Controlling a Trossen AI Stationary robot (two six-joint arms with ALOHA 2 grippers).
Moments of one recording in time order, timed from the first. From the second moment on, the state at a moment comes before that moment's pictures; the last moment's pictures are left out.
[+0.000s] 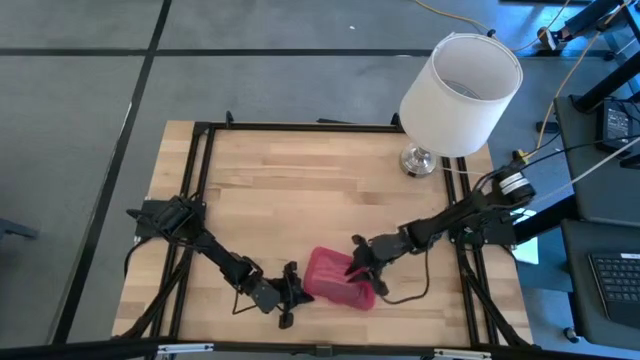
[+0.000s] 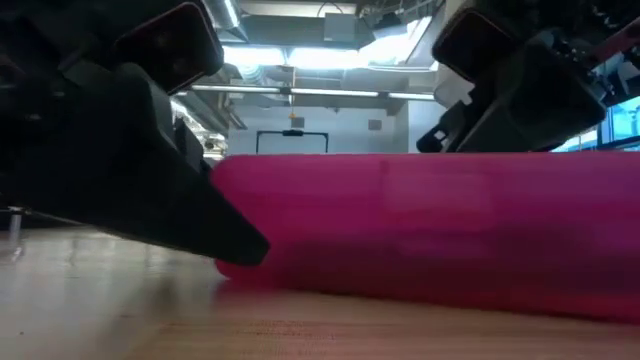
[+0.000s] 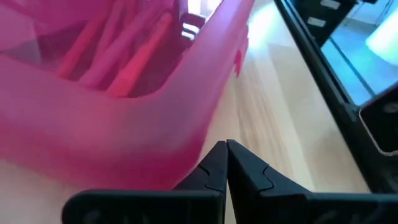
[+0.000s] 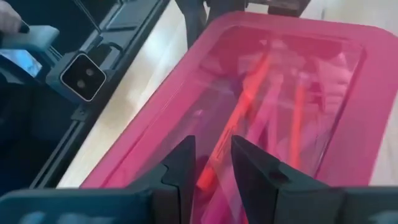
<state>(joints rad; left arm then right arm) -0.65 2.04 0.84 0.68 -0.46 -0.57 0.39 1.70 0.64 0.50 -0.13 0.28</state>
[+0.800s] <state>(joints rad) -0.66 1.76 0.84 0.51 -0.65 -0.36 0.41 1.75 0.79 0.22 -0.13 0.13</state>
